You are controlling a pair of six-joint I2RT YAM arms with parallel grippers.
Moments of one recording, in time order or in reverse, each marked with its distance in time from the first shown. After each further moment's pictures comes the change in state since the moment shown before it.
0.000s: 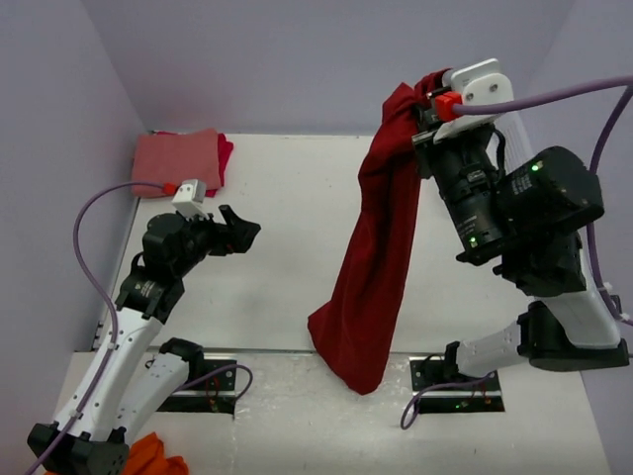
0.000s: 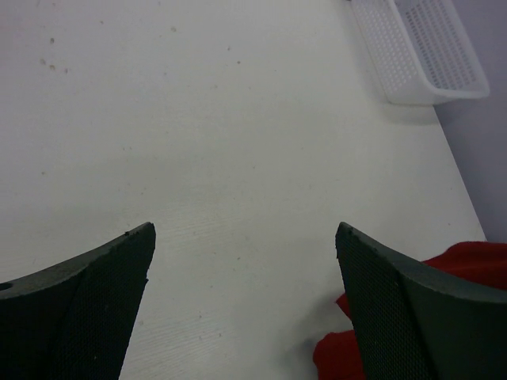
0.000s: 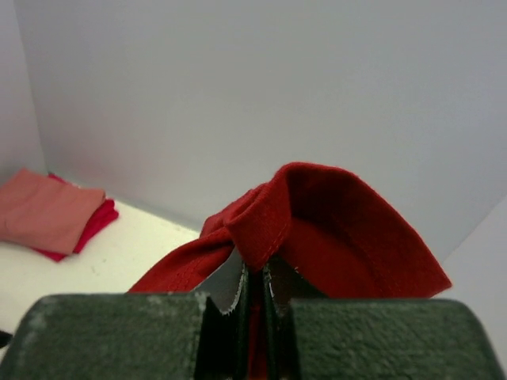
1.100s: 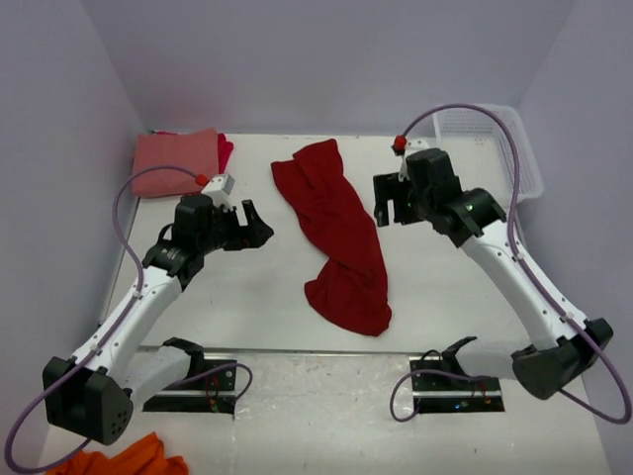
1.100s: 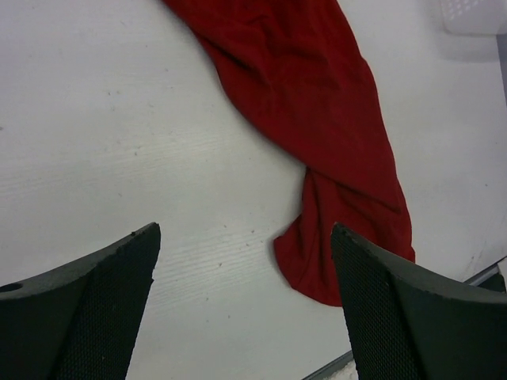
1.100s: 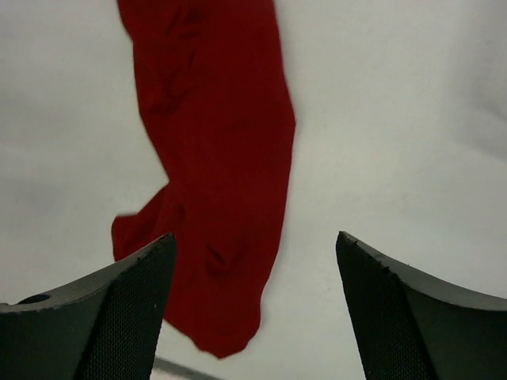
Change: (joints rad) left arm -0.018 0.250 0.042 -0.023 0.039 0.011; right arm -0.867 -0.004 -0.705 -0.464 -0.880 0.828
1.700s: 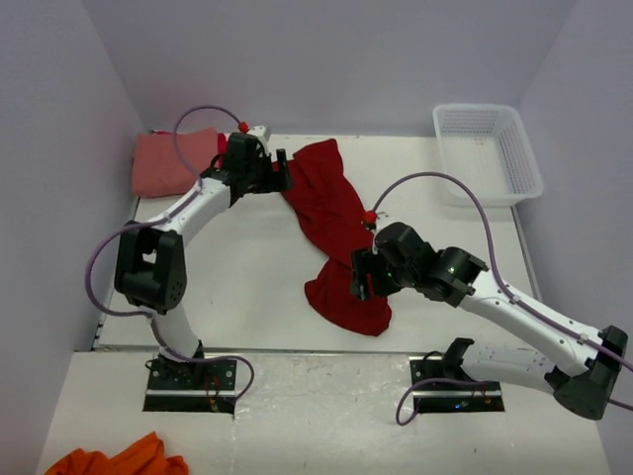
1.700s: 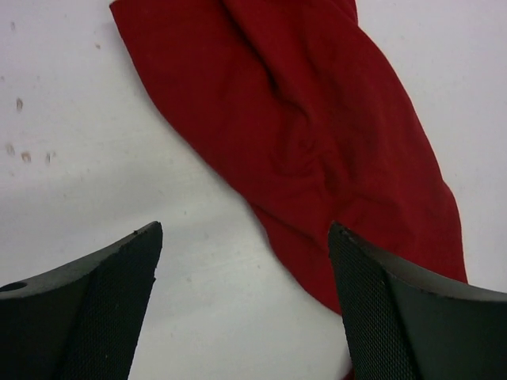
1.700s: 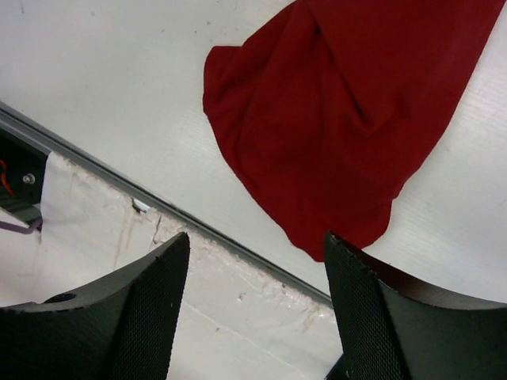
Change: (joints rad) left arm -0.014 0.769 0.541 0.089 -0.104 0.104; right arm 0.415 -0.277 -0.486 0.055 -0.095 0.330
